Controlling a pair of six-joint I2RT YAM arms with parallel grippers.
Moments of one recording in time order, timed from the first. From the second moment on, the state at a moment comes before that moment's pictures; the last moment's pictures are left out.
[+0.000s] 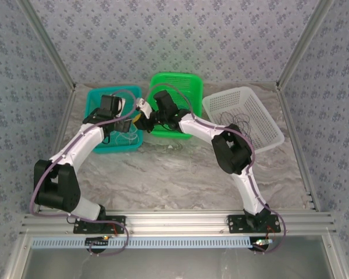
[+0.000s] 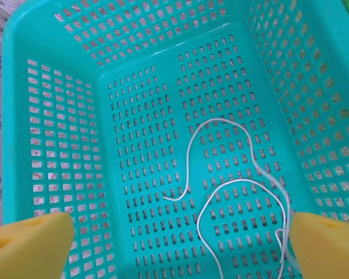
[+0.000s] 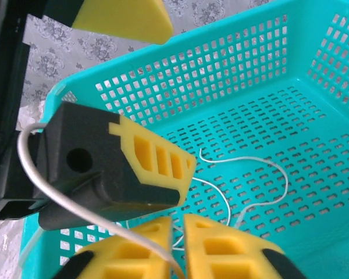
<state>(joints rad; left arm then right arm) -0.25 1.48 1.13 -0.50 -0.29 0.10 0.73 2.24 1.80 -0.06 -0.64 -0.15</state>
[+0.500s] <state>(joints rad) -0.25 1.50 1.10 -0.54 -0.35 0.08 0.73 2.30 2.08 -0.22 -0.60 -0.13</state>
